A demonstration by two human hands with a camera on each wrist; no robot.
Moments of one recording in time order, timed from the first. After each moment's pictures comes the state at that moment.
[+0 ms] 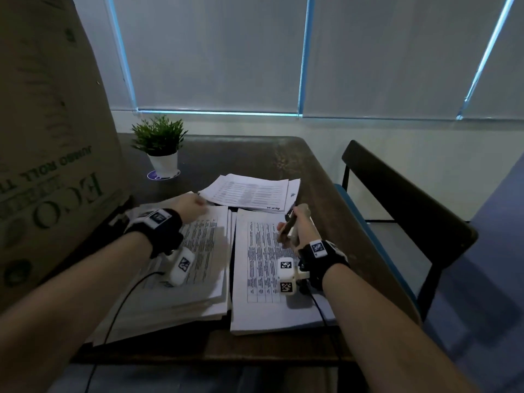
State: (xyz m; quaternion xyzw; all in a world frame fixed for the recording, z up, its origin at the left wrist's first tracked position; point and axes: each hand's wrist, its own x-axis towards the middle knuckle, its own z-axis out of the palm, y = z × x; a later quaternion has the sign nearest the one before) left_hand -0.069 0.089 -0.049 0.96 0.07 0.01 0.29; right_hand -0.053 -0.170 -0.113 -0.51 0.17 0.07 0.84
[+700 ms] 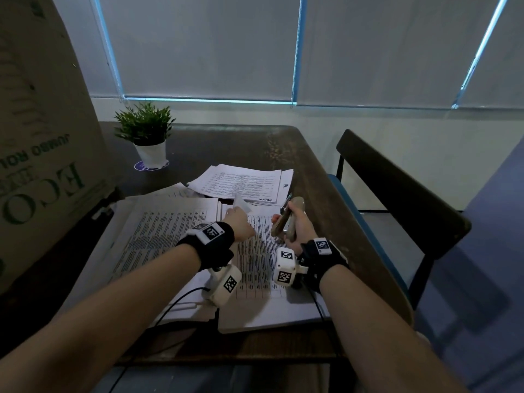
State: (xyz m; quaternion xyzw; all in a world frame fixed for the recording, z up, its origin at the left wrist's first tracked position) left_hand -0.068 -0.030 -0.096 0.97 0.04 -0.09 0.23; right_hand -0.048 -0.185 -0.133 -0.44 0.12 0.09 0.89
